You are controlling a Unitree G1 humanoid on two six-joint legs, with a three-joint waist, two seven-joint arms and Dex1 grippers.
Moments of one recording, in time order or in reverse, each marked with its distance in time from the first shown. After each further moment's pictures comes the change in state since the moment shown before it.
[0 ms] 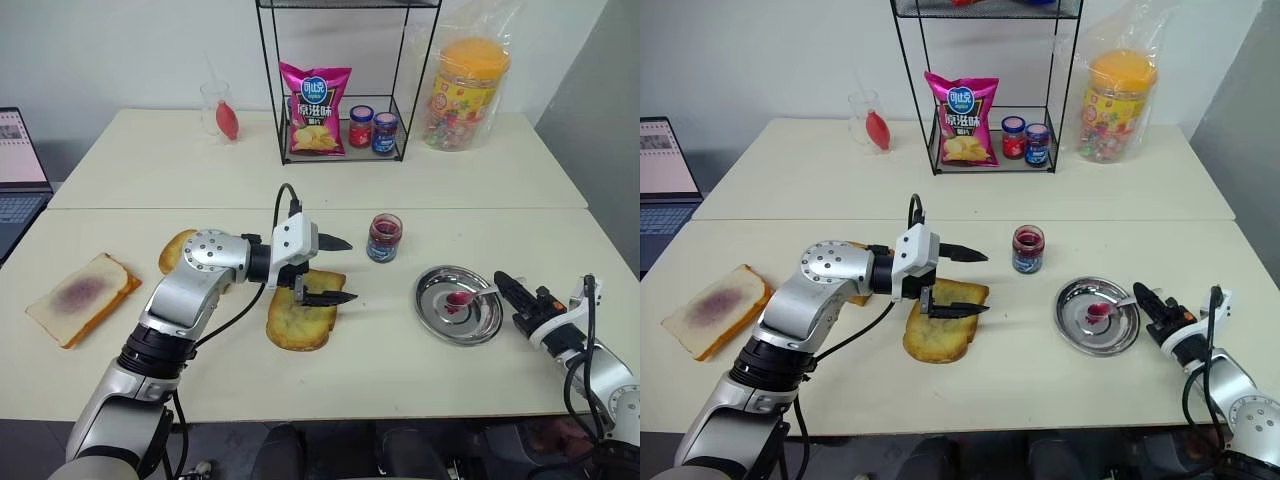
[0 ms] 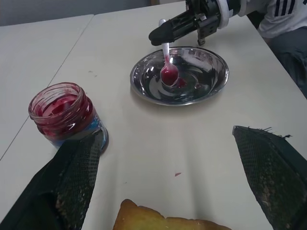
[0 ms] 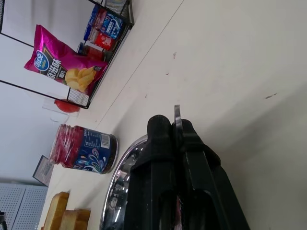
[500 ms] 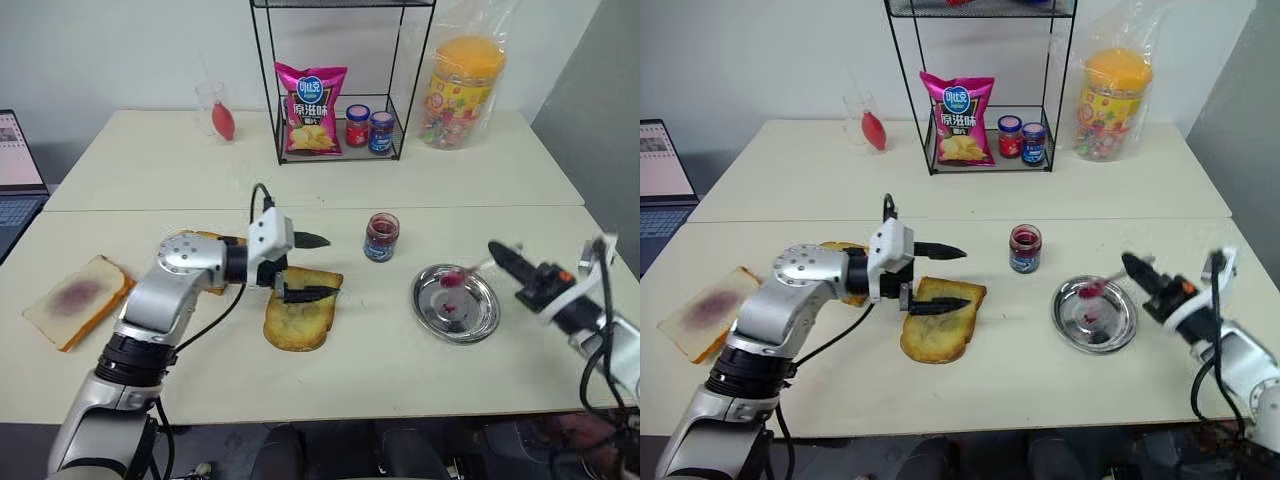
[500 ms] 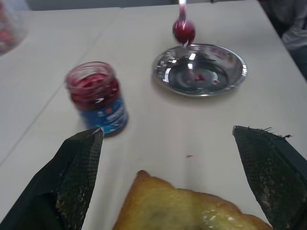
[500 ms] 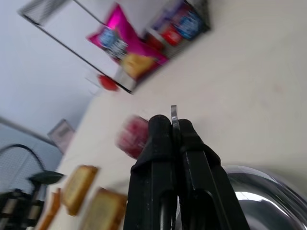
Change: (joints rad) left arm 0.058 0.059 0.140 -0.012 -0.054 0.072 0.048; right arm -0.186 -0.150 0.038 -0.276 0.216 0.060 -0.140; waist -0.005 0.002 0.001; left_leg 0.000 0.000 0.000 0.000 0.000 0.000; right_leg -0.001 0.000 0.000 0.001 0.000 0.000
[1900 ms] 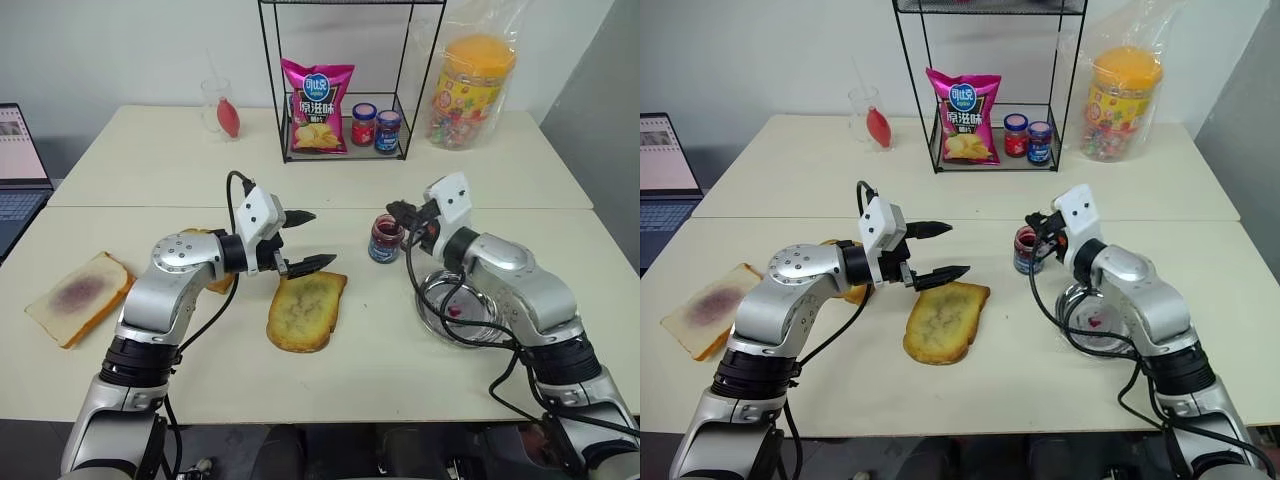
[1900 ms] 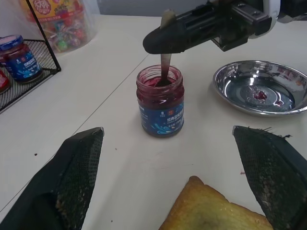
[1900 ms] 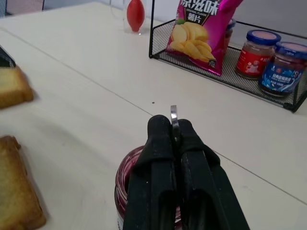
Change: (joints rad) left arm 0.007 -0.063 0.024 -0.018 0.006 0.043 0.171; right arm -0.340 0.064 0.691 0.182 -1.172 -0.345 0.361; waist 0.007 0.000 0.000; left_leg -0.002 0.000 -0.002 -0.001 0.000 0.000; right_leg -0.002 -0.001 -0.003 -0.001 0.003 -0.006
